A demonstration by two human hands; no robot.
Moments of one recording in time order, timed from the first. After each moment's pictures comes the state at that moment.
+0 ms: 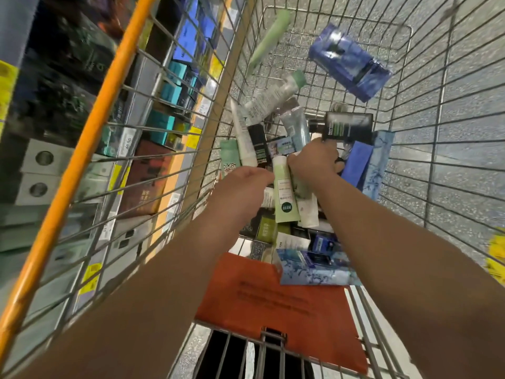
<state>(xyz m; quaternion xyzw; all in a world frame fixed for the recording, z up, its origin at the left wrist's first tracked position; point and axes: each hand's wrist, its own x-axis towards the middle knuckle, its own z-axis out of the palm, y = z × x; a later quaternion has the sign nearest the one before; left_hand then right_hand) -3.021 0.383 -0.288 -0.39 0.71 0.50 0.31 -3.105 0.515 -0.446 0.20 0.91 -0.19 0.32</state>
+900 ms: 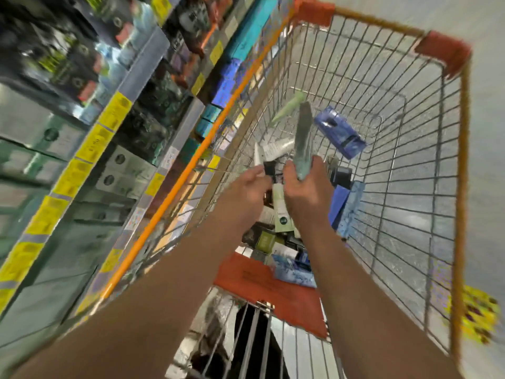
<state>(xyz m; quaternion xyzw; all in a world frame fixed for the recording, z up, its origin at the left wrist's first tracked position) -2.998 0.375 -0.168 -0.36 0.69 0.60 0.18 -3.038 0.490 -0.233 0.10 0.87 -0.48 0.07</state>
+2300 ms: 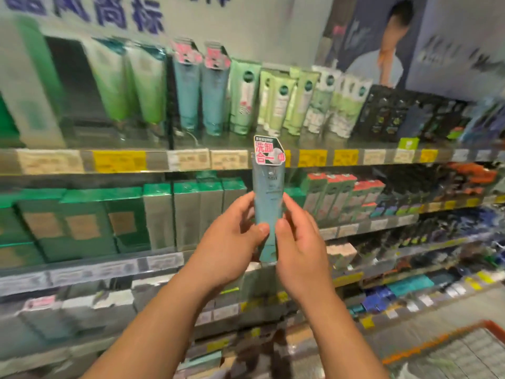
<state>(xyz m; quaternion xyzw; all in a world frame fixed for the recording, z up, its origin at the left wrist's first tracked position) -2.514 0.067 0.178 -0.25 0.67 0.60 -0.35 -2.635 0.140 0.170 -0.50 0.68 -0.53 0.08</state>
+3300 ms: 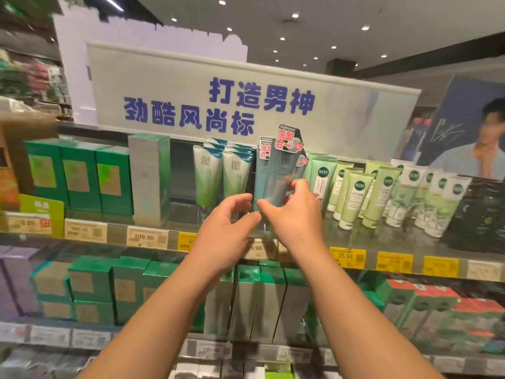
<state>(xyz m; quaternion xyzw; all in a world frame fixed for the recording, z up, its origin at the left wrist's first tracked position) -2.453 -0.044 0.284 -0.42 0.59 0.45 -0.53 -2.597 -0.079 0.290 -0.55 0.68 -0.48 0.03</state>
